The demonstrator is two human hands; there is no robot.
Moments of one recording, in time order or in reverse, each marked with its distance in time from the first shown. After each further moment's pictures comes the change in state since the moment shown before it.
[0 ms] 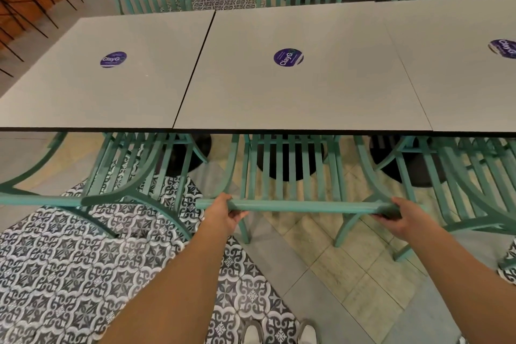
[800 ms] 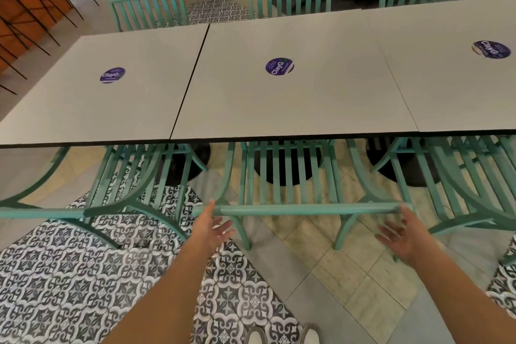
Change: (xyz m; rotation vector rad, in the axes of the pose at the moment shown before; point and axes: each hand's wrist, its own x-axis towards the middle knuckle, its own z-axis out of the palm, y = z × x) left_hand -0.011 -0.005 -0.033 0.235 -0.060 0.119; right_hand -0.017 0.012 -0.055 -0.095 -0.148 -0.126
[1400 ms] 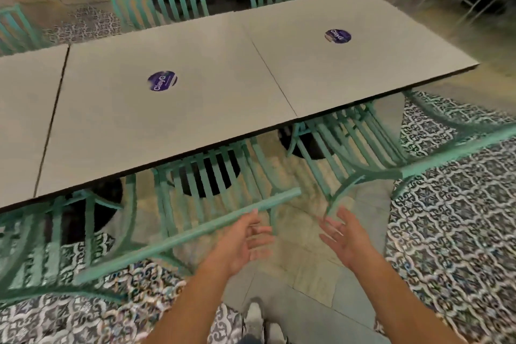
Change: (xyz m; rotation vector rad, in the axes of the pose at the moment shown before) left_hand -0.079 -0.103 0.212 0.505 -0.589 -0.199; right_hand -0.030 -0.016 -0.093 0.208 0.075 -0.044
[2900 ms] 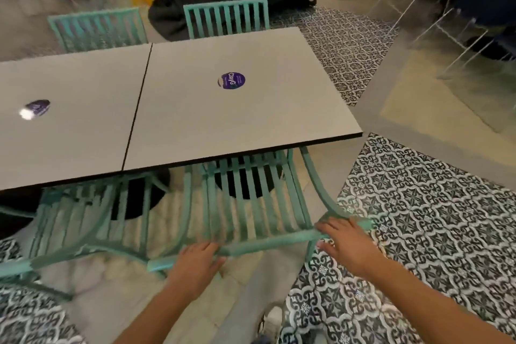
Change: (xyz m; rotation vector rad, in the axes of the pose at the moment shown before) left_hand 0.202 -0.023 0.516 1.634 0.494 0.537; right_hand 0.286 -0.510 -0.379 -2.069 -0.444 -0.881
